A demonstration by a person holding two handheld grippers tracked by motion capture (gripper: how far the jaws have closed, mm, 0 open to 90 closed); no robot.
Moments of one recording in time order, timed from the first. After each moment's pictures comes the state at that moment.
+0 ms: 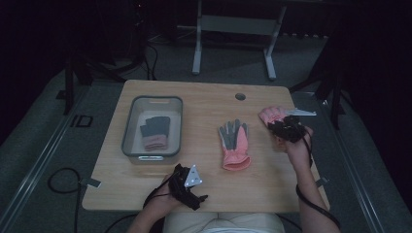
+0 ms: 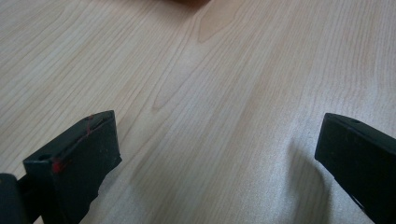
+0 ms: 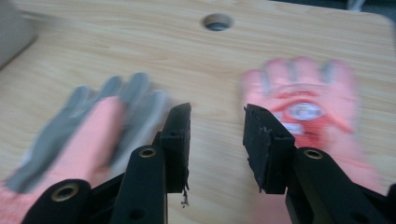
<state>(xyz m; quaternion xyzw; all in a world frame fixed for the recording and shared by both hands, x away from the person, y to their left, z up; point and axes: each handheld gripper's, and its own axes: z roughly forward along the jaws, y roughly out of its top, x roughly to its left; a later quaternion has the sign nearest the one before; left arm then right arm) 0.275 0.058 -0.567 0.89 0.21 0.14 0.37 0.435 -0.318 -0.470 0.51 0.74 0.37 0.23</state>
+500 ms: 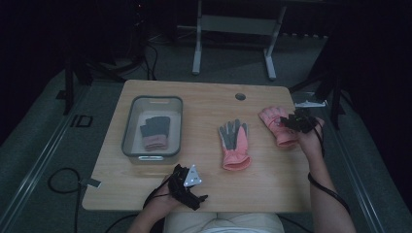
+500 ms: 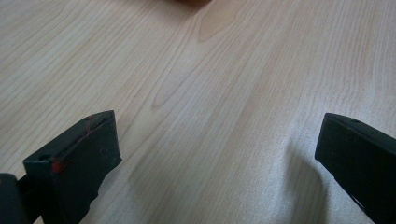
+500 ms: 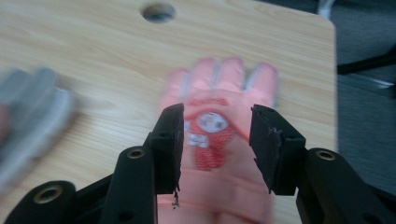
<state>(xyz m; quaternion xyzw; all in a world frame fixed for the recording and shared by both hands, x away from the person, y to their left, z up) 0.275 0.058 -0.566 0.89 0.22 0.14 0.38 0.479 -0.362 -0.478 0.51 0.76 0.33 0.26</state>
